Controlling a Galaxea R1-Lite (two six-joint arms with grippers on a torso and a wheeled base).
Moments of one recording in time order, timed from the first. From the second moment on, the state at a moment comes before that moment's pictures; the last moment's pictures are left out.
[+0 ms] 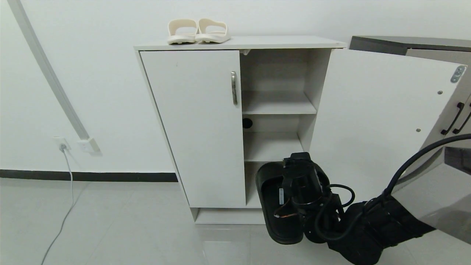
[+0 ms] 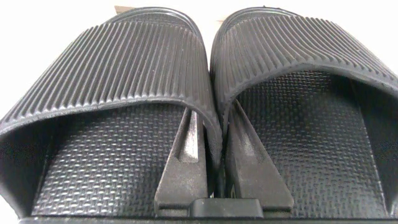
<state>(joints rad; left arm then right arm) 0.00 0.00 0.00 0.00 -0.03 0.02 0.80 2.09 -0.94 -0.71 -0.72 0.29</state>
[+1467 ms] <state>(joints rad) 0.00 0.00 0.00 0.01 -0.03 0.02 0.77 2.32 -1.20 -0.70 -0.77 0.35</state>
